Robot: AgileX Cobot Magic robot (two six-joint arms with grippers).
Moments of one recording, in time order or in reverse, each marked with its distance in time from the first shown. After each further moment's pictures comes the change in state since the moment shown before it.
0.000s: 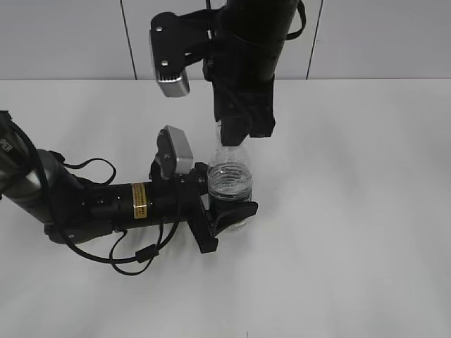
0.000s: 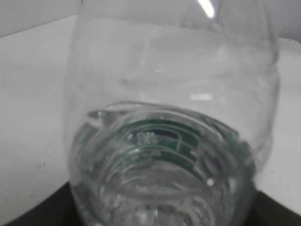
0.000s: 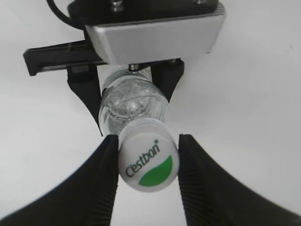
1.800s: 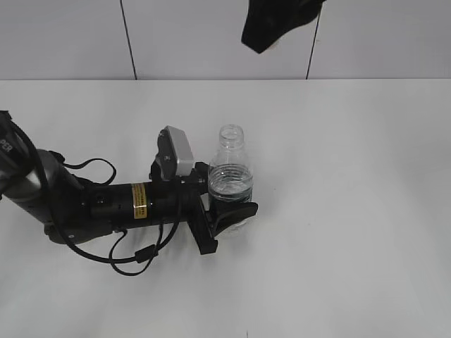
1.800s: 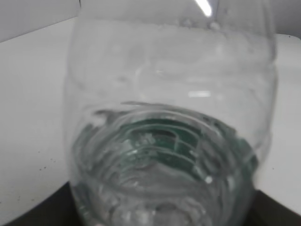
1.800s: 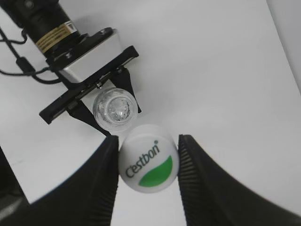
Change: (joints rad) left arm 0.000 0.000 0.000 0.000 -0.001 0.035; right arm -0.019 -0.296 0.004 -0.026 0.002 0.571
